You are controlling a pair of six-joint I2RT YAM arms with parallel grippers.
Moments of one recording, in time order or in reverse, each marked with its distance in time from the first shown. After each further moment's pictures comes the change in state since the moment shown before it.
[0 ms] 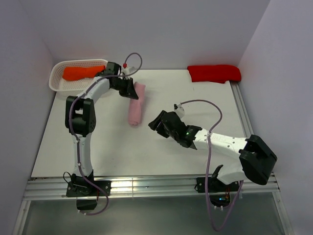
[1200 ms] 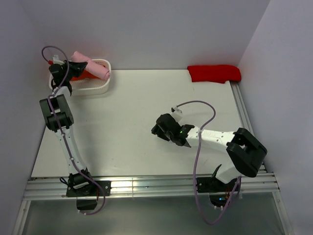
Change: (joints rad) left arm 0.548 0.291 0.116 1.182 -0.032 -1.061; right arm -0.006 0.120 0.026 -0.098 0.044 -0.037
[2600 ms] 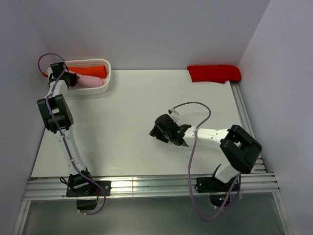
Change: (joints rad) left arm -0.014 -0.090 0.060 -0.733 -0.562 0.077; right arm -0.005 0.069 0.000 0.033 -0.087 -0.005
